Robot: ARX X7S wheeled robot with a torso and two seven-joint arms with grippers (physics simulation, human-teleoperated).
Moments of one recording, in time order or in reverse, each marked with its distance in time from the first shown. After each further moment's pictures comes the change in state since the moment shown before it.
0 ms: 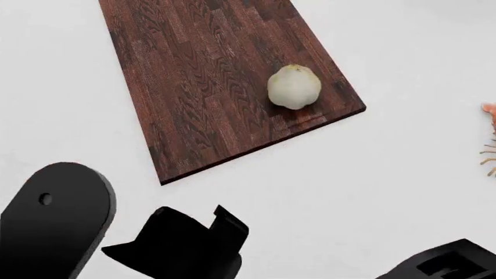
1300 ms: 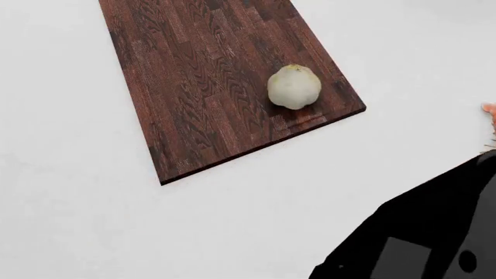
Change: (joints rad) left arm 0.016 -0.010 0.001 0.008 -0.013 0.009 -0.009; right arm 0.029 -0.447 -0.127 -0.212 0.131 -0.476 0.184
